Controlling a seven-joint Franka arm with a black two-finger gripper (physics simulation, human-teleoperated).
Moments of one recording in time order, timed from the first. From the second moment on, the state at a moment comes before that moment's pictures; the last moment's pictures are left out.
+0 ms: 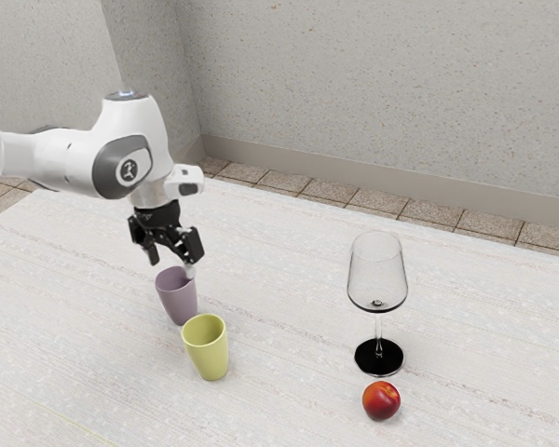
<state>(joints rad) -0.11 0.05 0.14 -2.10 -0.05 2.10 0.10</state>
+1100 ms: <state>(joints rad) -0.11 0.27 0.14 -2.07 -0.06 2.32 0.08</state>
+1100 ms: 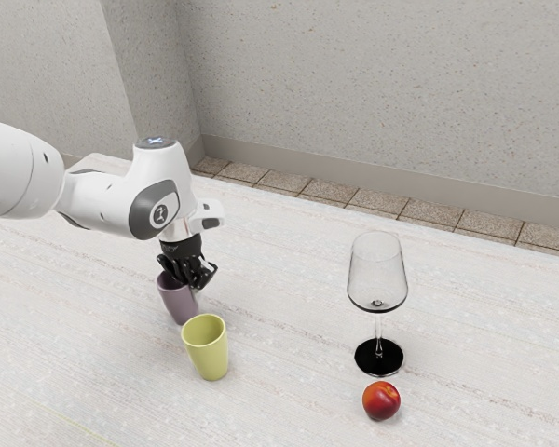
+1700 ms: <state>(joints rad) -0.09 -0.02 0.12 -2.13 -0.04 2.15 0.09</state>
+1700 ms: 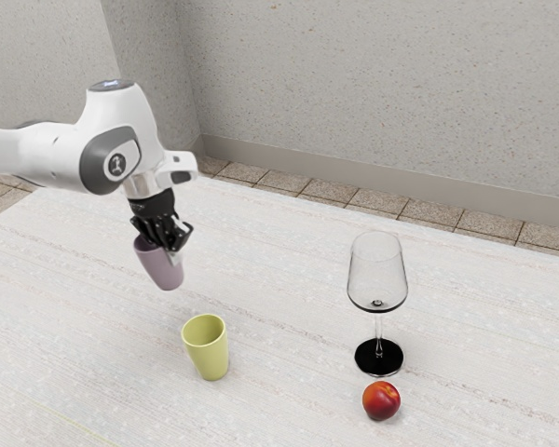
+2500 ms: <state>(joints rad) -0.11 -0.18 -0.12 -2.26 -0.04 2.08 0.08</state>
